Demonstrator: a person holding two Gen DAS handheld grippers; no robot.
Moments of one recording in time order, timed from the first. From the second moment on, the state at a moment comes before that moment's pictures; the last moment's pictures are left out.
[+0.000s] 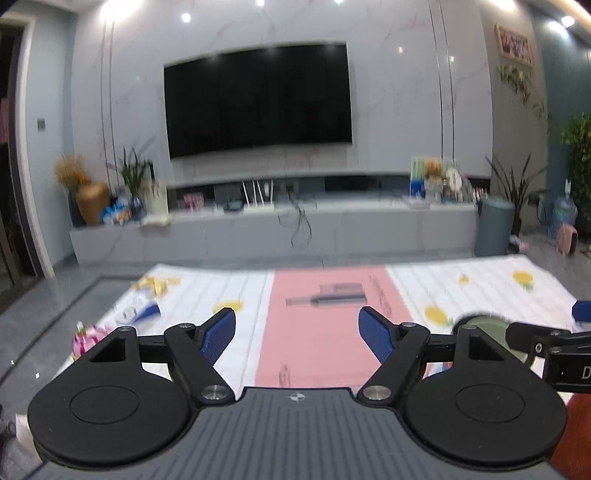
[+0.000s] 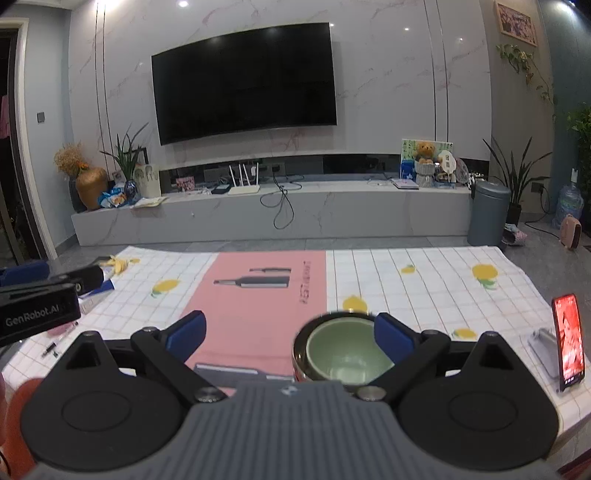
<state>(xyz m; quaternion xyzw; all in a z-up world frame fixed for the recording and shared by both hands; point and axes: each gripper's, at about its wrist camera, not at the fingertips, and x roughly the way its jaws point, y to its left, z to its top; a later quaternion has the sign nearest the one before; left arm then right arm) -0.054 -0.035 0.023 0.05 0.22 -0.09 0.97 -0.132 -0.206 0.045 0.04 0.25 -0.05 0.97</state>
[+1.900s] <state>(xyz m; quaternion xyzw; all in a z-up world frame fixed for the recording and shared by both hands) -0.050 -0.046 -0.022 0.11 0.32 -0.08 0.94 -0.097 -0.212 -0.010 0.02 0.36 -0.07 0.93</state>
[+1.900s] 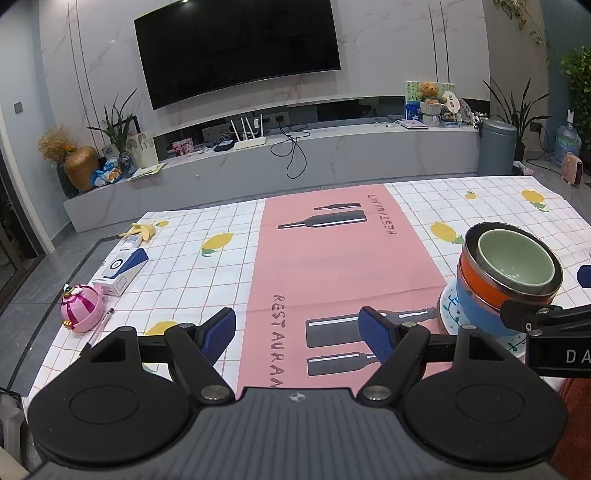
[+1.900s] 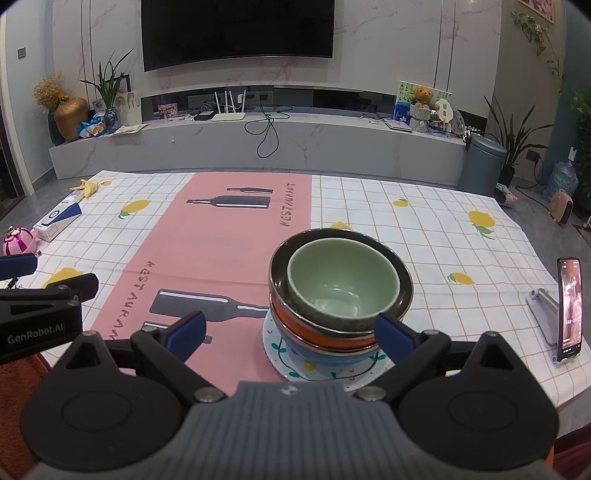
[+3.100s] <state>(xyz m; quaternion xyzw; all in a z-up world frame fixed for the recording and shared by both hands) -0.052 -0.045 -0.021 0.11 0.31 -0.08 0.94 -0.102 -0.208 -0.009 0.02 0.36 -0.06 0.93</state>
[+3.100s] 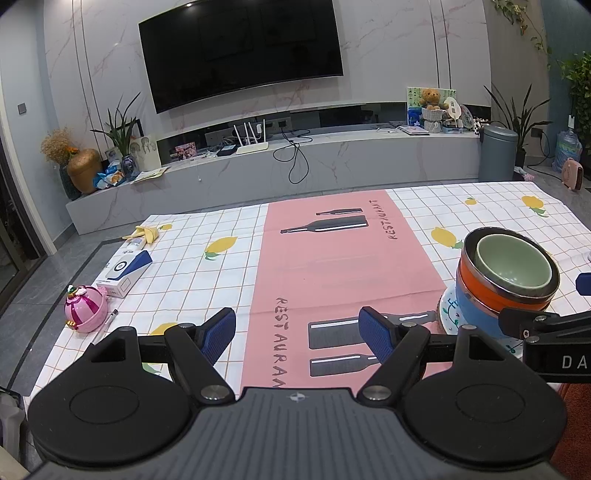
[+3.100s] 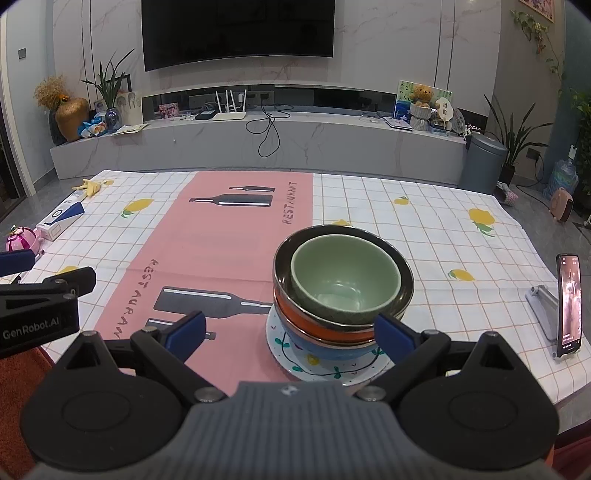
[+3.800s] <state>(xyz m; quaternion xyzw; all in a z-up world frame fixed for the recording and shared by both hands) -0.052 -0.042 -0.018 0.10 0.31 -0.08 0.94 -0.102 -0.210 -0.014 0.02 0.36 -0.06 0.93</state>
